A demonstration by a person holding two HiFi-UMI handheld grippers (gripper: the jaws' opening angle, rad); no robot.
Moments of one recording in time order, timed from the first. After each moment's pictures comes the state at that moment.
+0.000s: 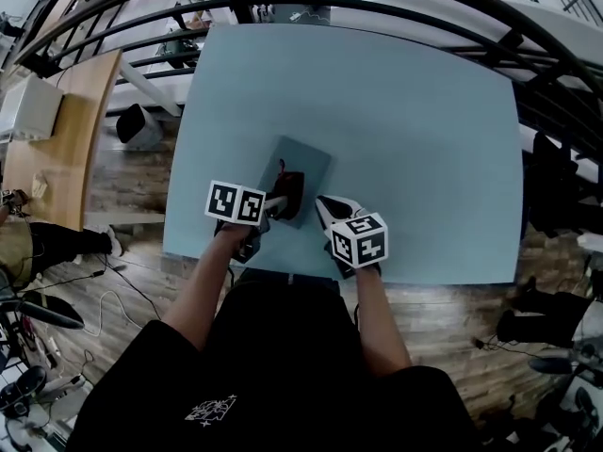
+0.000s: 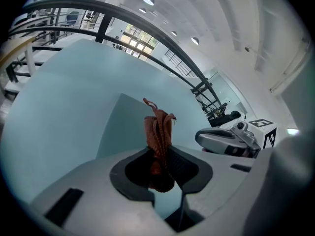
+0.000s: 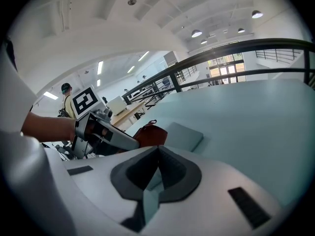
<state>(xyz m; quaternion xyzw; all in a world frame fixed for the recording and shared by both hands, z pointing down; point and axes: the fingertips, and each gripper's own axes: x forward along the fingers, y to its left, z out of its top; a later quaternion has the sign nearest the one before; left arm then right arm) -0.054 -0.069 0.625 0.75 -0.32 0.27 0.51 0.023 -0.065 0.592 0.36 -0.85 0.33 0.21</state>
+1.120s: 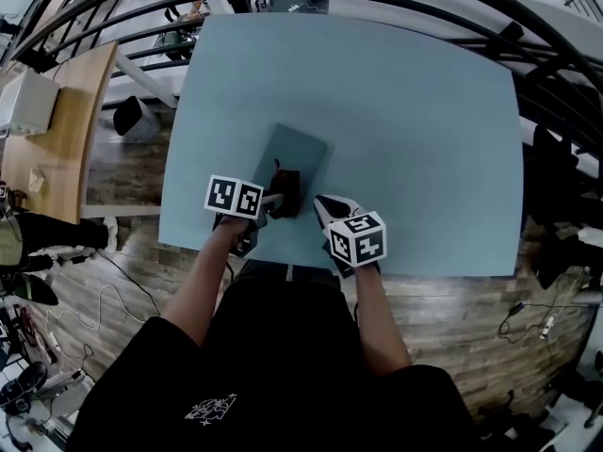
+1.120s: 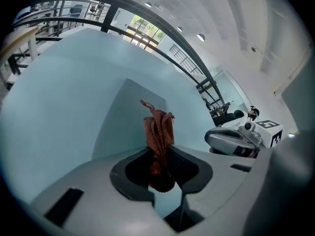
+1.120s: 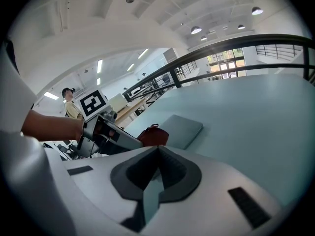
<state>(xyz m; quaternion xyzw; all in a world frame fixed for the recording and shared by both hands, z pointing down) -0.054 -0.050 0.655 0.73 -0.32 0.28 0.53 0.030 -0.043 0.604 0.35 -0.84 0.35 0.22</state>
